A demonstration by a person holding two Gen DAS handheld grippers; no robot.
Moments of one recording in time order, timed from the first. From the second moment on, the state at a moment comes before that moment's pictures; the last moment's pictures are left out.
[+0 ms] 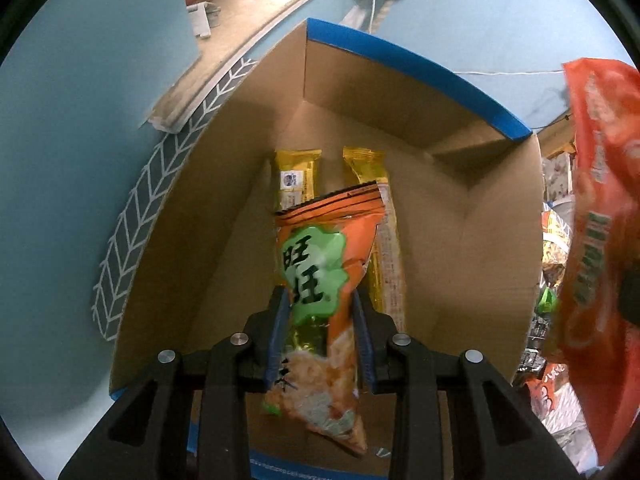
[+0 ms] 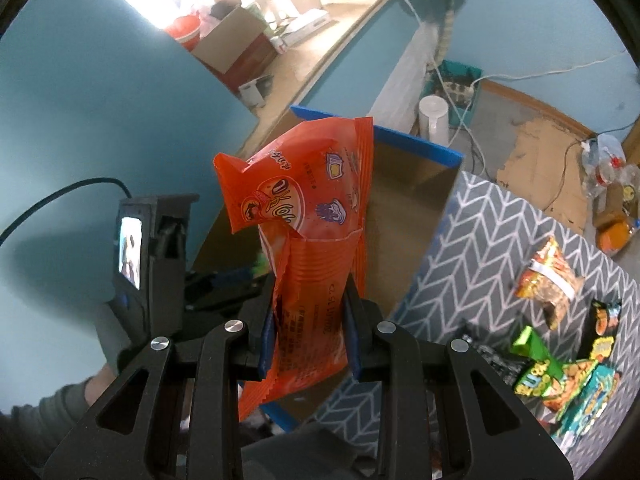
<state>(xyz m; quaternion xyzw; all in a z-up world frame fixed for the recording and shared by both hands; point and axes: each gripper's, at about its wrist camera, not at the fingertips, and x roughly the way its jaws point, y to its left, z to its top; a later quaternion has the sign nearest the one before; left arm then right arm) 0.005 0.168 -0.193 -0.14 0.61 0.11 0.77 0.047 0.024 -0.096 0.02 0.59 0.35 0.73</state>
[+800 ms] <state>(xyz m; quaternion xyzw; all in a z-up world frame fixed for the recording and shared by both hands) -0.034 0.190 -0.148 -0.18 0.58 0.14 0.78 0.051 0.060 -0.131 -0.01 0.62 0.33 0.71</state>
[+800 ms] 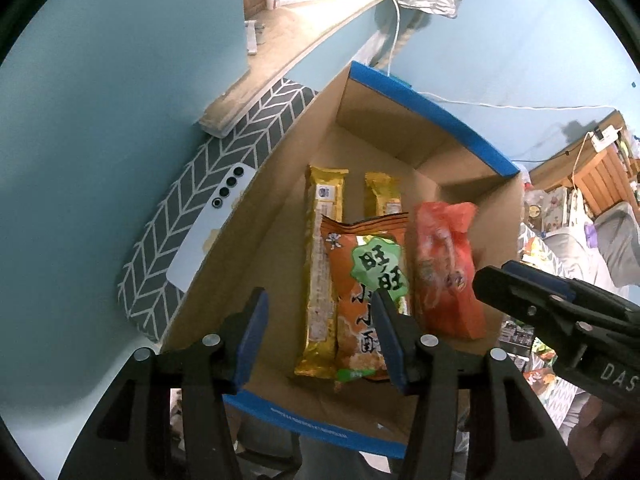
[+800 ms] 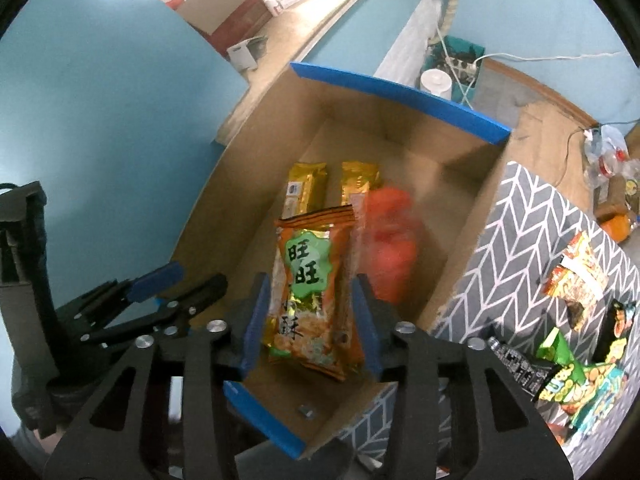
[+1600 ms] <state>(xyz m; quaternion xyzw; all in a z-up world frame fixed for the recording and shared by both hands) -0.006 0.075 -0.111 -0.10 0.58 0.03 0.81 0.048 -0.093 -0.095 0.05 0.61 0.23 0.76</state>
